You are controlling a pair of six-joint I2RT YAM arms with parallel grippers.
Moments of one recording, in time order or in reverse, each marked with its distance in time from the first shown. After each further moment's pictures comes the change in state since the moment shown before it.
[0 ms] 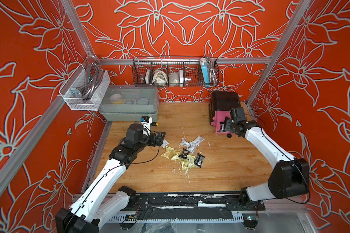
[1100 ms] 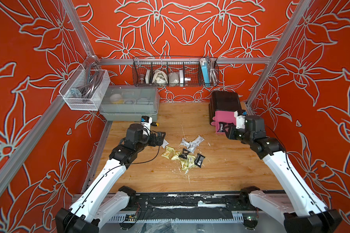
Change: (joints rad) left arm 0.000 0.000 0.000 0.000 0.007 -0.003; right arm 0.114 -0.447 -0.127 -0.065 -0.462 -0.078
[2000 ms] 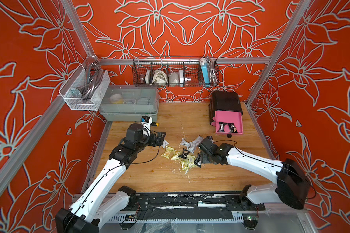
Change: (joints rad) left arm 0.000 0.000 0.000 0.000 0.003 0.001; right arm 0.559 0.404 -0.174 -0.062 0.445 0.452
